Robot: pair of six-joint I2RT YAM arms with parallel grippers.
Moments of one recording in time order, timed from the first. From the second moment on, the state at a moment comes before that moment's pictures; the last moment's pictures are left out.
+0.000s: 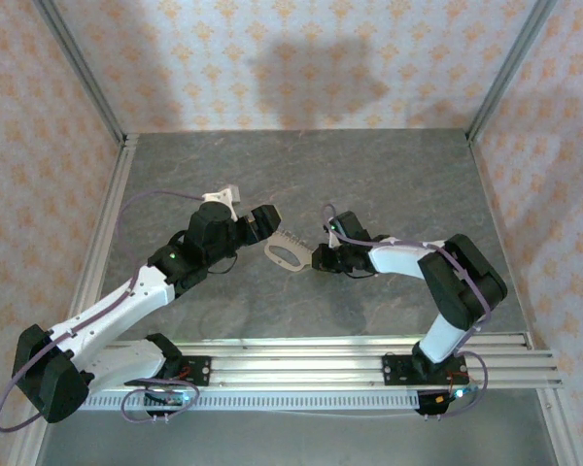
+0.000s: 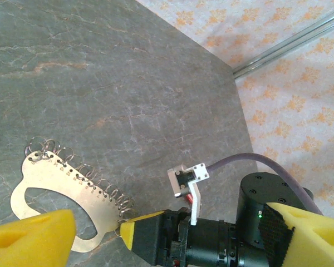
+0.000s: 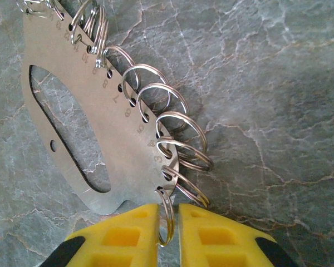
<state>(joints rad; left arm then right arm) -0.60 1.07 0.81 -0.18 -0.03 -0.90 0.58 1.67 0.77 -0.09 -0.33 0.62</state>
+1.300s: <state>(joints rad) -0.41 1.16 0.92 -0.06 0.25 -0.83 0.43 1.31 1.13 -0.15 -0.68 0.42</state>
